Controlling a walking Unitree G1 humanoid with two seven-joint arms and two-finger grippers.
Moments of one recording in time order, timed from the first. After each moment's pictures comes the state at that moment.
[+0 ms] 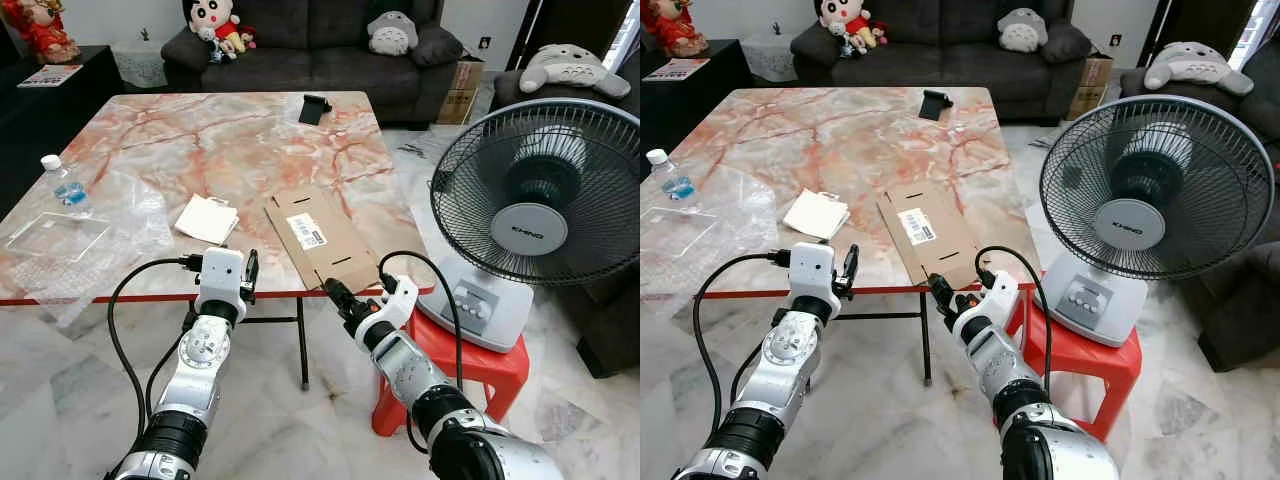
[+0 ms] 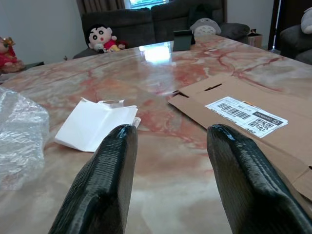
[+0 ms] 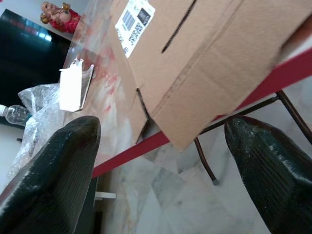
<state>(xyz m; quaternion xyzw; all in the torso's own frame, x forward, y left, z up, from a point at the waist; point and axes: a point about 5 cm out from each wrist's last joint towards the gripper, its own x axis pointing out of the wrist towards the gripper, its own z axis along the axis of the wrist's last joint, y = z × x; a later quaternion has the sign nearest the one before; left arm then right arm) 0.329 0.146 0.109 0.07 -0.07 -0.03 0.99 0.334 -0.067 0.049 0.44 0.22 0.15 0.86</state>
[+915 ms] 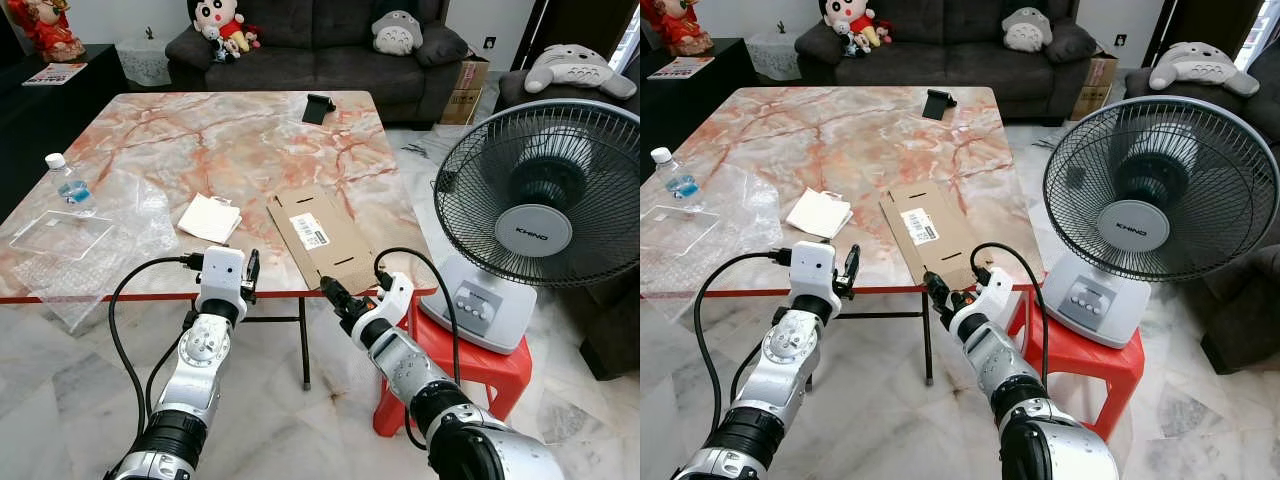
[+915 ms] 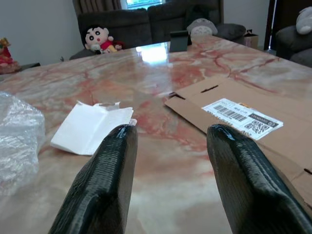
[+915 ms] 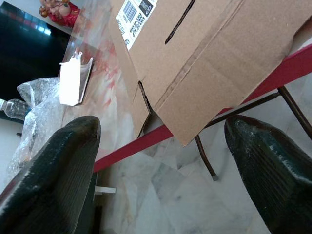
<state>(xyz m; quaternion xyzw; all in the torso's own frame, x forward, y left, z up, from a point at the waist) 0.329 0.146 0.114 0.07 -0.07 -0.04 0.99 0.332 -0.063 0.047 0.43 0.23 0.16 0.86</state>
